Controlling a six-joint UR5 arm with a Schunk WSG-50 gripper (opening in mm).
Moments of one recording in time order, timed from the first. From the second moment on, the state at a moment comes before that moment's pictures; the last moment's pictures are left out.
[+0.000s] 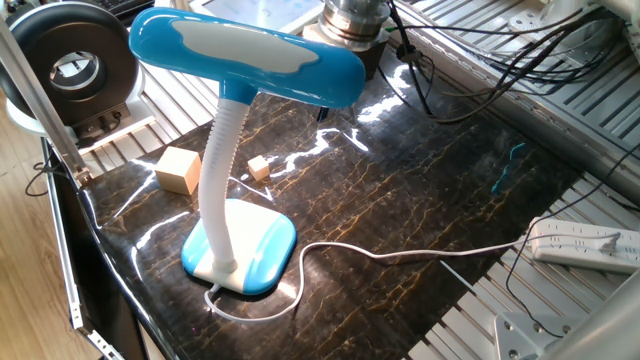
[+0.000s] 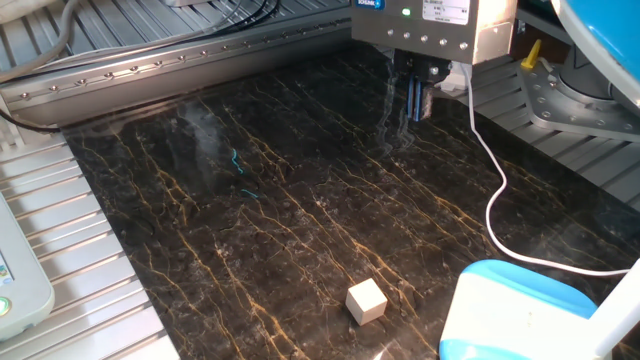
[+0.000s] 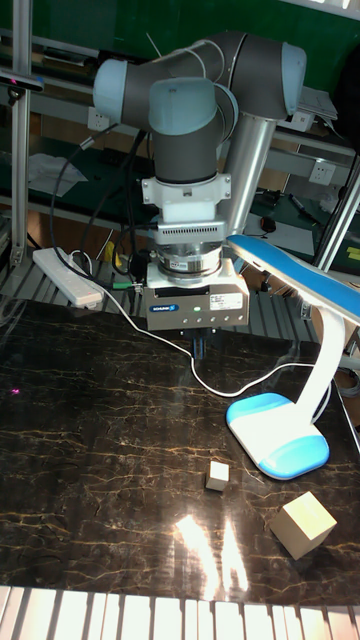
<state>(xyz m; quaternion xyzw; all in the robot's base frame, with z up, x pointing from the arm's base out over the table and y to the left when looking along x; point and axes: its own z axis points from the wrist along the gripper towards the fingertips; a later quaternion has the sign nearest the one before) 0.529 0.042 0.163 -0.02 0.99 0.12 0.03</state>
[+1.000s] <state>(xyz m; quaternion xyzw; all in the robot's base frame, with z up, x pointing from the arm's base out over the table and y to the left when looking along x) 0.515 0.068 0.170 -0.02 0.98 0.17 0.00</state>
